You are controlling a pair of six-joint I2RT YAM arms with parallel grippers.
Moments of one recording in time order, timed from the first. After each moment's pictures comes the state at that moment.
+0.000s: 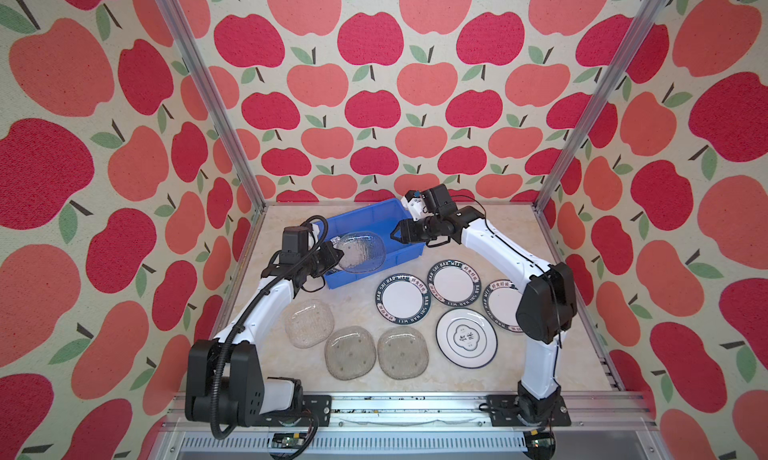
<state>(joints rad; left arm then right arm) -0.12 1.40 0.99 -0.25 0.41 -0.68 0.60 1.95 1.81 -0.64 -0.38 0.32</state>
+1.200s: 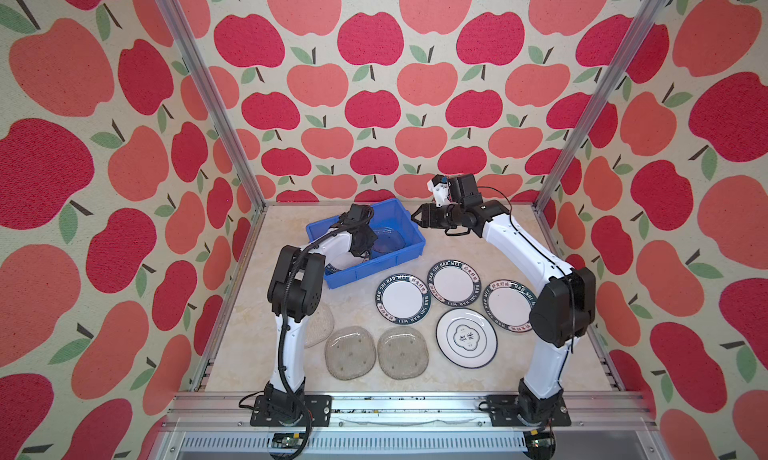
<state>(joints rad) -0.34 2.16 1.61 -0.38 0.05 -0.93 0.51 1.88 1.78 -0.60 -0.35 0.34</state>
